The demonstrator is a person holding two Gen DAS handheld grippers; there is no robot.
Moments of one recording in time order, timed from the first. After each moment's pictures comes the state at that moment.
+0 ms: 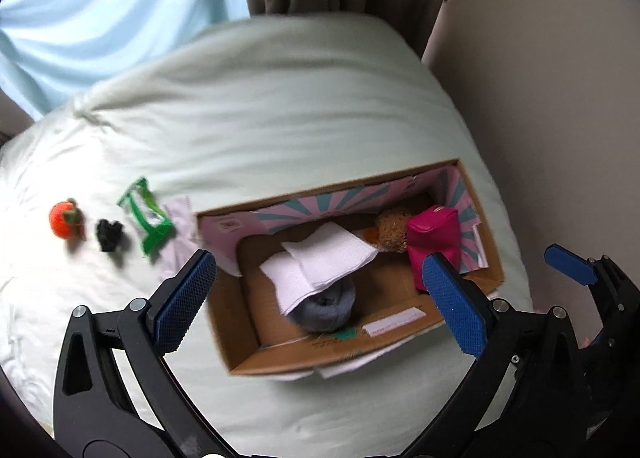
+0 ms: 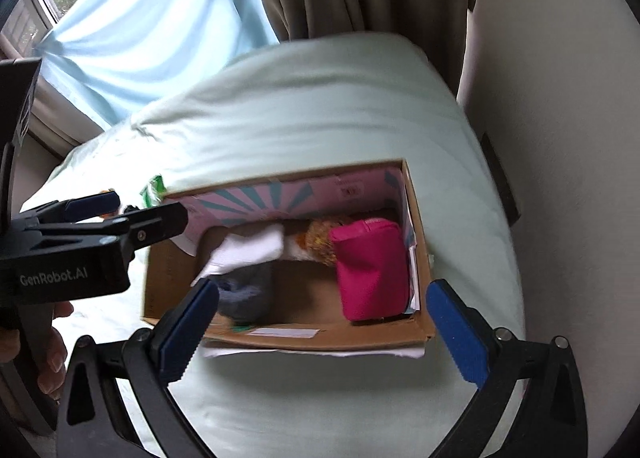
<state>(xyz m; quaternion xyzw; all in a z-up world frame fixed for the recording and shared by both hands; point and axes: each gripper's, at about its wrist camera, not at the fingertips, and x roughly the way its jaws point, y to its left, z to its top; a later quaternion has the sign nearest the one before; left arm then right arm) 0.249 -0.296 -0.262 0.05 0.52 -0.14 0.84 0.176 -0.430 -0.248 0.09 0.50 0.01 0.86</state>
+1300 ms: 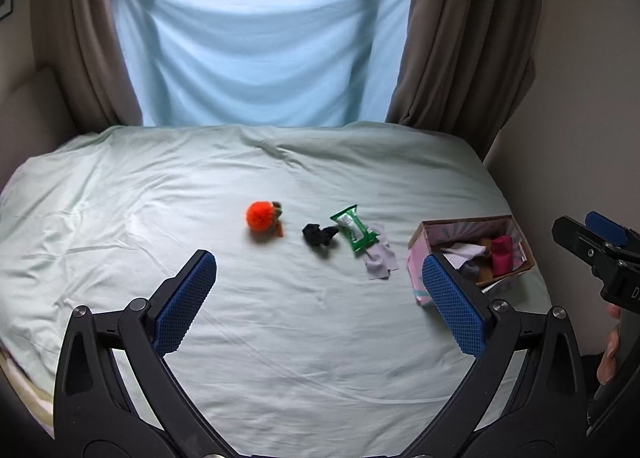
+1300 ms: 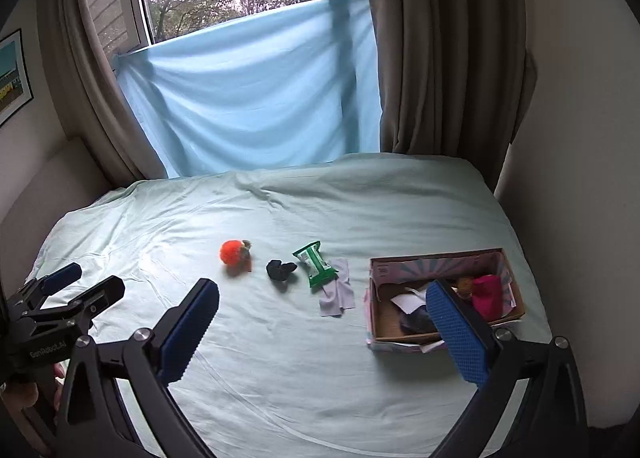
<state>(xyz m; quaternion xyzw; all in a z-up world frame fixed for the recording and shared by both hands) 0.071 0.104 -0.100 -0.03 0.38 -0.07 0.92 0.065 -0.120 -0.063 0.05 0.35 0.01 0.93</state>
